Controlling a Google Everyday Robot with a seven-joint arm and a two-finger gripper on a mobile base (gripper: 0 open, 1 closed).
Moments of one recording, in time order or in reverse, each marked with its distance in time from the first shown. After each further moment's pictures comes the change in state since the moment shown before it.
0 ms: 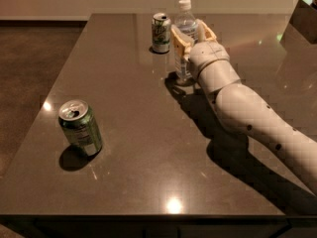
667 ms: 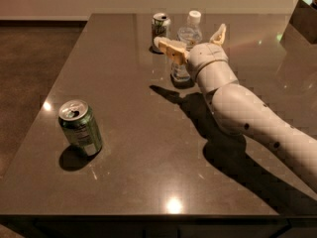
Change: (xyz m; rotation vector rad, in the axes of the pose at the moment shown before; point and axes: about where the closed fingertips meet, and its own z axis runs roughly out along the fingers) arm 0.008 -0.004 -0.001 0.046 0.037 -0.020
